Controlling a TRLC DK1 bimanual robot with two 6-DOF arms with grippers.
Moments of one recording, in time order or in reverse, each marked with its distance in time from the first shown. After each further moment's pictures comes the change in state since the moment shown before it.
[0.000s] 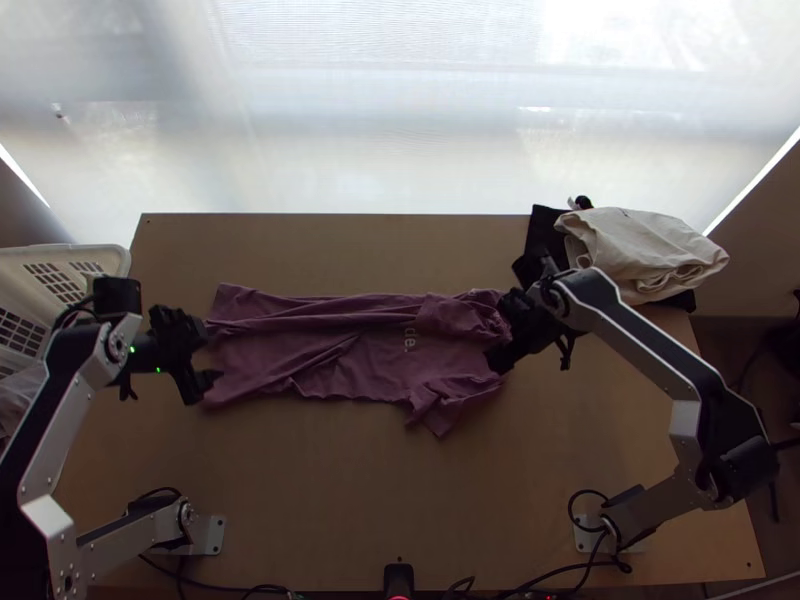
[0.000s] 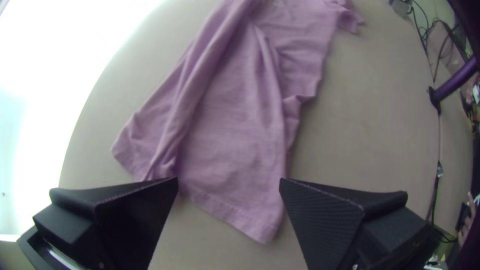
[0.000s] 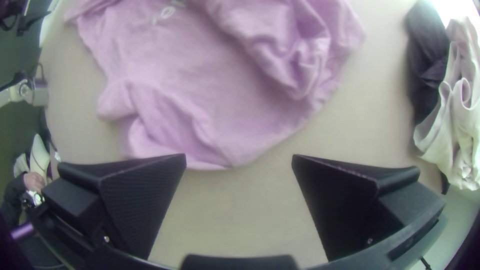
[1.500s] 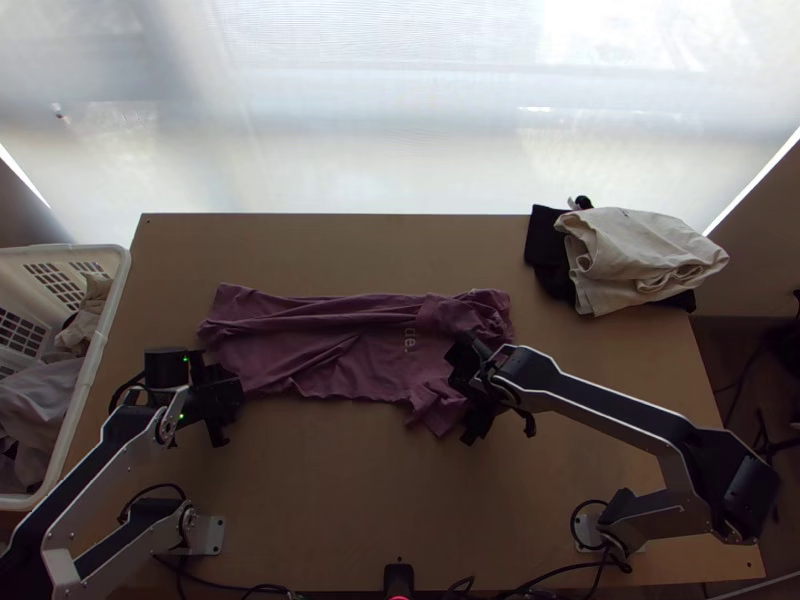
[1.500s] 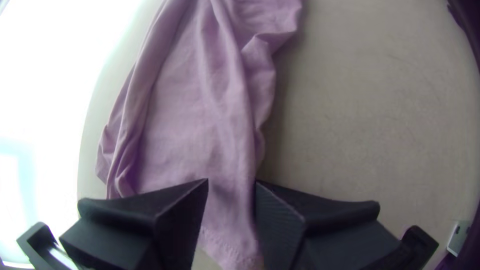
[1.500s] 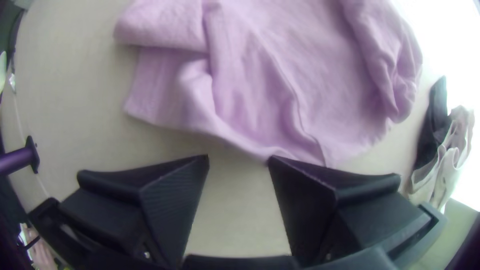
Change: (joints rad) left arm -0.158 -0.158 -0.508 0.563 -0.150 0.073; right arm 0.409 -0.085 -0.277 0.214 0.259 0.008
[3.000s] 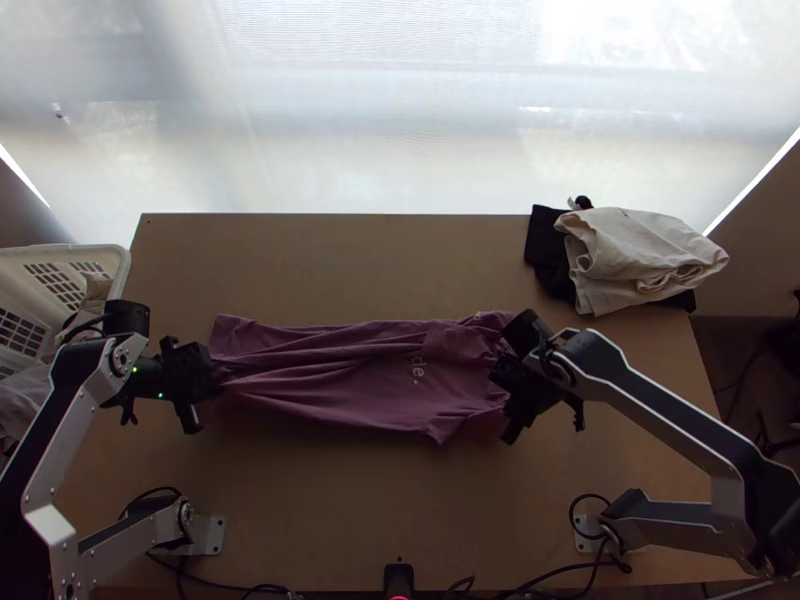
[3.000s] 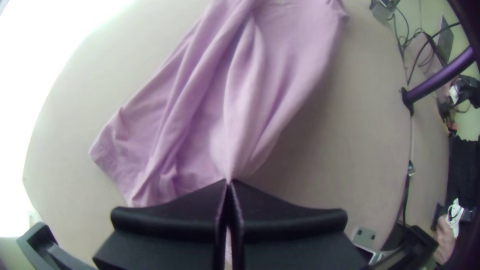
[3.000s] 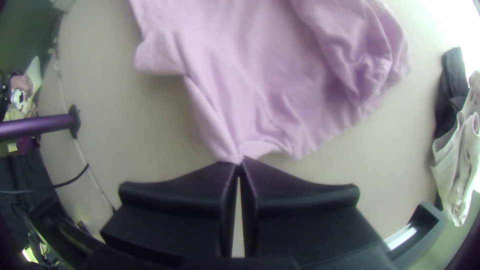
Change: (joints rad) left arm 0.177 0.126 0.434 -0.715 0.203 -0.050; right arm -0.223 -0.187 -0.019 -0.225 -0.245 -0.170
